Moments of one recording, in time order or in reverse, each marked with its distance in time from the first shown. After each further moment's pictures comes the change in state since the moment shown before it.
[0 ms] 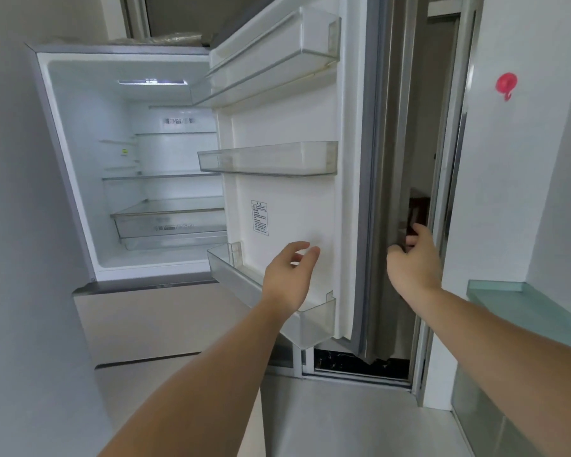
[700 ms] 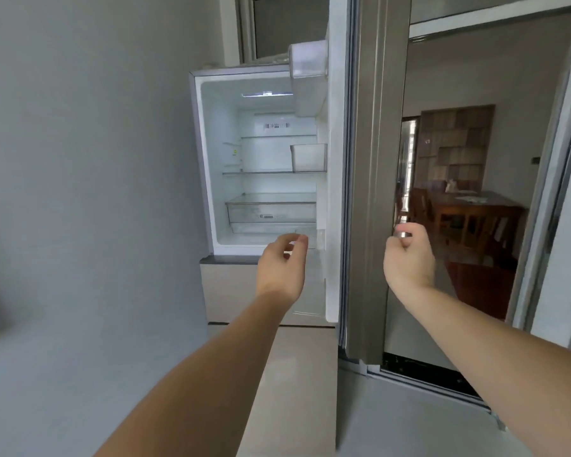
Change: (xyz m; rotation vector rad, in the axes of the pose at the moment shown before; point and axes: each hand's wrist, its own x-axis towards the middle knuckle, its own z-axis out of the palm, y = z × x) left_hand -0.113 -0.009 -0.197 0.054 0.359 0.037; right_hand -0.177 -0.099 0.086 0.162 -0.159 -0.098
